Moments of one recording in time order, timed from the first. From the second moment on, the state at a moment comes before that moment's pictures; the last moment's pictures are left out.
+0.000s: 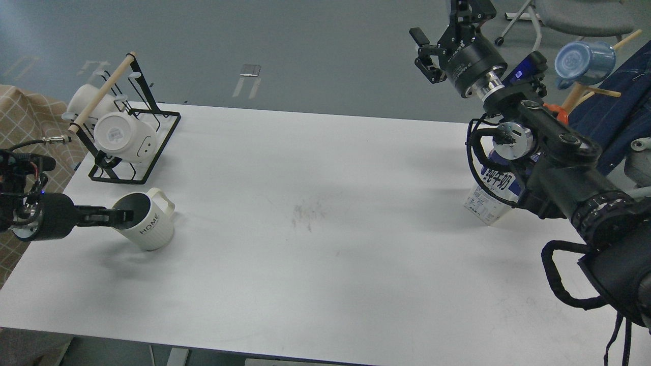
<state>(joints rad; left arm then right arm) -0.56 1.02 -0.53 -1.05 1.67 -0.49 -0.45 1.12 0.00 0.72 0.26 -0.45 0.49 0.49</state>
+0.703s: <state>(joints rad) -0.67 1.08 -0.54 -1.43 1.67 -0.49 -0.38 1.12 0.00 0.72 0.26 -0.45 0.49 0.49</state>
